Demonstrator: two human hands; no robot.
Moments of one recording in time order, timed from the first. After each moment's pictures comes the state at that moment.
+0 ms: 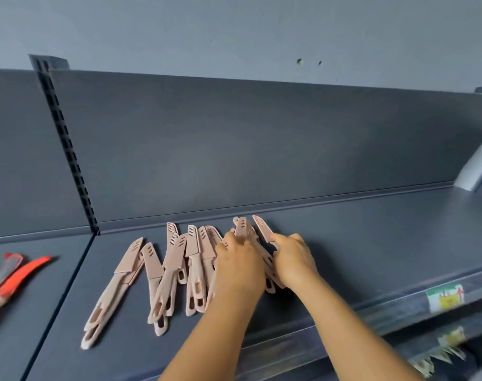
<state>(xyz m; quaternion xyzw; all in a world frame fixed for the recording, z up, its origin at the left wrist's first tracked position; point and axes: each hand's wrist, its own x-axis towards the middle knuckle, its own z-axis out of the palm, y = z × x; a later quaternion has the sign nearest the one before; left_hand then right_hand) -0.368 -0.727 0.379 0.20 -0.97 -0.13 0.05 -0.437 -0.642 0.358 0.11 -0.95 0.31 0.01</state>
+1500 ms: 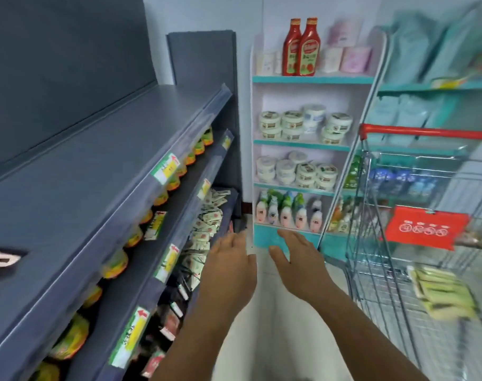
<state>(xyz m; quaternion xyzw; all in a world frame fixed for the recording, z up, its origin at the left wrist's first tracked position) -0.266 -0.482 0.272 -0.38 -0.91 -0.19 -0.03 -0.186 -0.365 0.254 -0.34 -0.89 0.30 0.08</state>
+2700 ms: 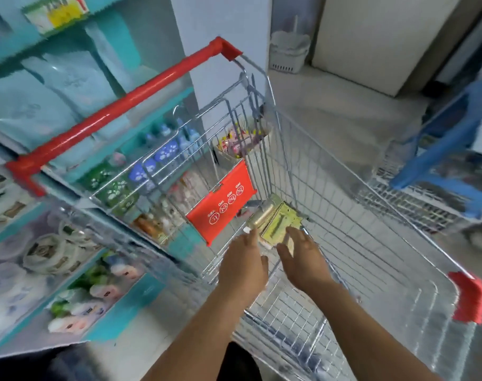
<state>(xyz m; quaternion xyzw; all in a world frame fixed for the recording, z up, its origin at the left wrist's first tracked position) -0.114 0.021 0.117 -0.77 -0.57 0.00 -0.26 0.014 -0.008 0.100 -0.79 -0.50 0.32 0.15</state>
